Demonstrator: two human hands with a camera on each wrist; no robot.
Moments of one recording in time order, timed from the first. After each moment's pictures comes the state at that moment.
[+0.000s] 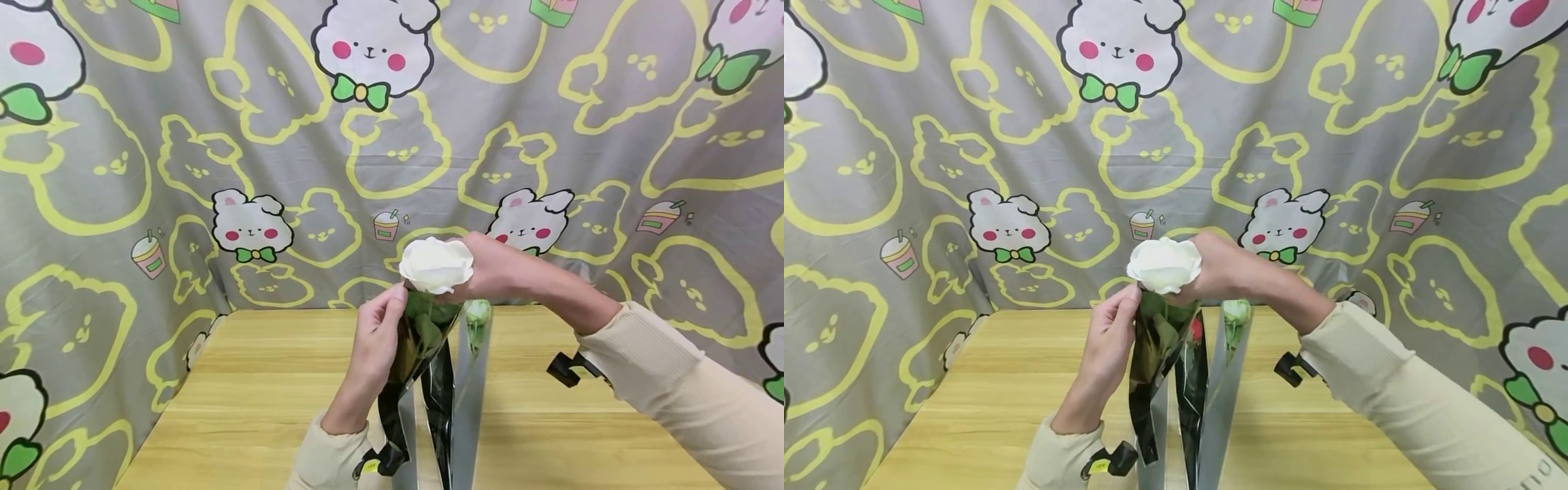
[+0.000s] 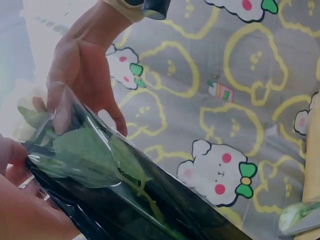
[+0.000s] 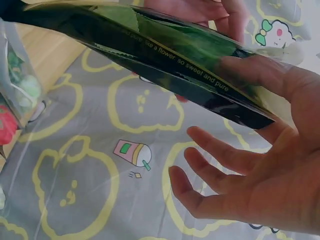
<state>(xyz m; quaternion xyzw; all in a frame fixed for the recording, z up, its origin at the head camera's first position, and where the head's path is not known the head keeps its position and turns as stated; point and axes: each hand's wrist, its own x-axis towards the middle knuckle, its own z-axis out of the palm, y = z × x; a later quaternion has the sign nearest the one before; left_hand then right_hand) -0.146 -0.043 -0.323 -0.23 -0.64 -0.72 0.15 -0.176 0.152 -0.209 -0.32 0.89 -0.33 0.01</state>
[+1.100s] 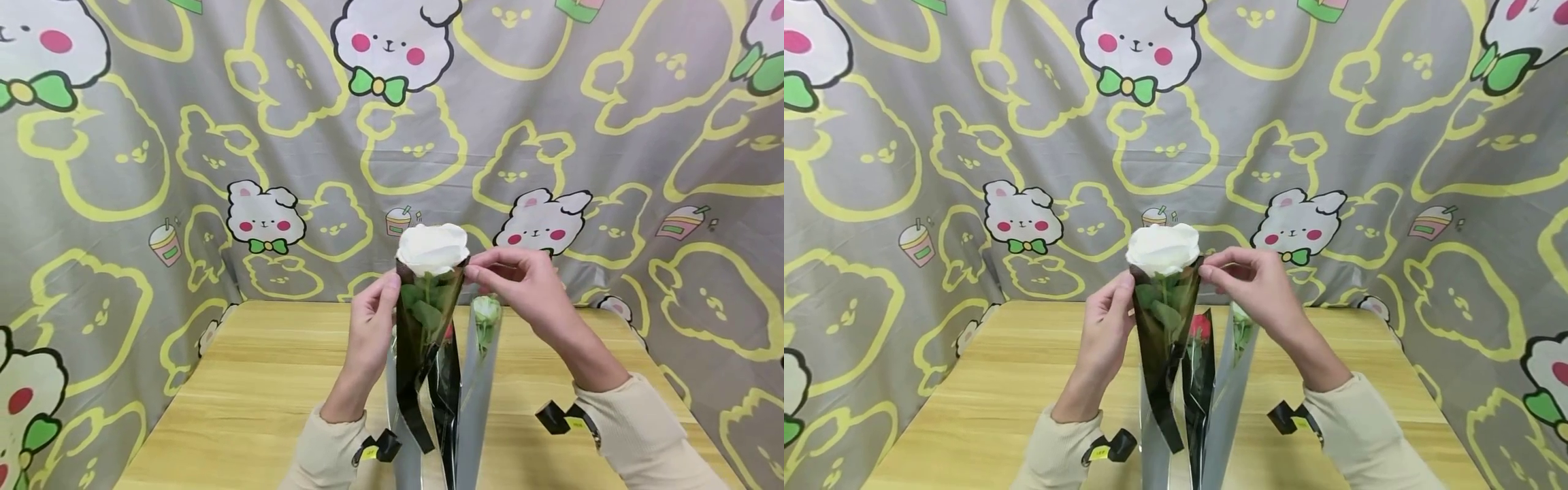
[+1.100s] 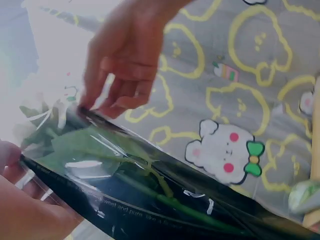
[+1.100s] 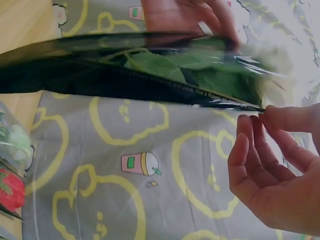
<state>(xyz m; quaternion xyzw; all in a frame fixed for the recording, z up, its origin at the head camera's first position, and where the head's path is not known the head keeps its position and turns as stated) -0.154 -0.061 -0.323 -0.21 -0.61 -0.75 0.16 -0.158 0.164 -0.266 -0.20 0.79 -0.57 -0.10</state>
